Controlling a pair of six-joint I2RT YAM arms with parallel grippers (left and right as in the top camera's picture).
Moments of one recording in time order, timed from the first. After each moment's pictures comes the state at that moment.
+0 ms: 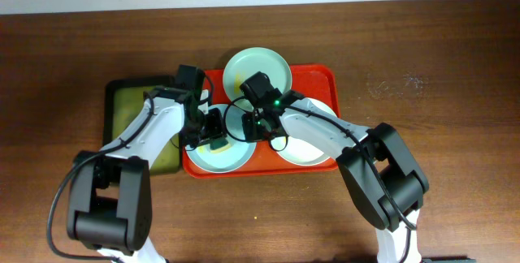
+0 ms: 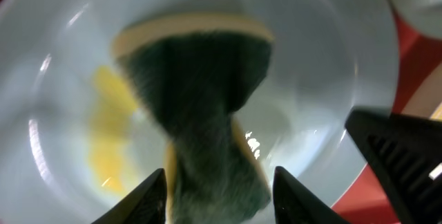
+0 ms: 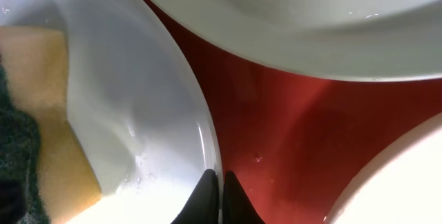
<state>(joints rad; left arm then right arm) -0.22 1.85 1.21 -0.78 0.26 -0.41 0.62 2.08 1.41 -0.57 -0.14 0.47</state>
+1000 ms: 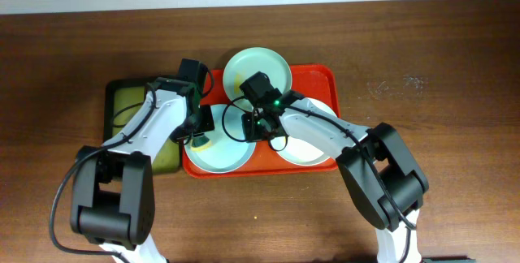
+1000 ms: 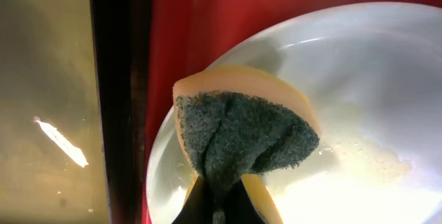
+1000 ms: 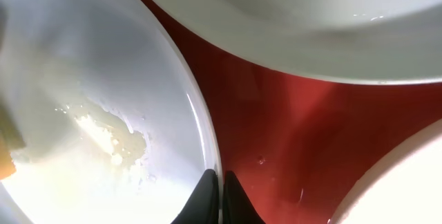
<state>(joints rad) -0.22 1.89 1.29 -0.87 -0.06 -0.41 0.62 2.08 1.41 -0.57 -0.15 0.47</state>
